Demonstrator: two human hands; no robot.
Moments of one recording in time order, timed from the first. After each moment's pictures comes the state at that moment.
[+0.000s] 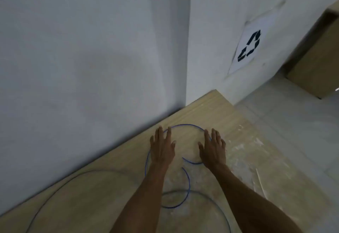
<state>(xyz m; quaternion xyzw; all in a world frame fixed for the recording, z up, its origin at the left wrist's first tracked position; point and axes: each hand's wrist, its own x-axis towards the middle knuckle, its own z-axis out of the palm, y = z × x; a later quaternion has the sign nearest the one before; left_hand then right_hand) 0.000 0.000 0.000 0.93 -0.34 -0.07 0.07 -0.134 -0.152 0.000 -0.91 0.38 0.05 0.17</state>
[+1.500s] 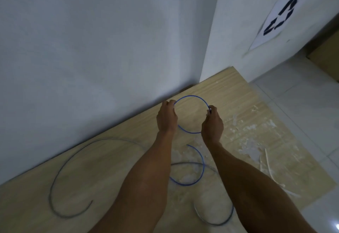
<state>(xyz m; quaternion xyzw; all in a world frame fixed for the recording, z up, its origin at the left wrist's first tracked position) 0.029 0.002 0.033 0.93 -0.21 -0.06 0.28 -0.087 -0.110 0.007 -0.81 0.46 -0.18 0.31</state>
